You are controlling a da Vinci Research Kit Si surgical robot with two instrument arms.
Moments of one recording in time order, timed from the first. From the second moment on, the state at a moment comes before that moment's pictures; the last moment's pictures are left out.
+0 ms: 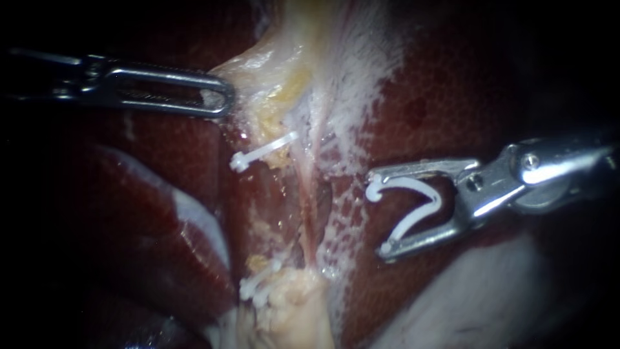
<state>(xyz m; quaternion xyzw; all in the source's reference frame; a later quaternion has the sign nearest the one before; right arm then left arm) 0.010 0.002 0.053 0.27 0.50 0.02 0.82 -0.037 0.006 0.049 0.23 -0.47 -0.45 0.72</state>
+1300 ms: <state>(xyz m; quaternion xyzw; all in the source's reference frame) 0.016 -0.001 0.059 0.34 0.48 0.04 0.81 -0.037 0.002 0.042 0.23 -0.48 -0.46 0.71</state>
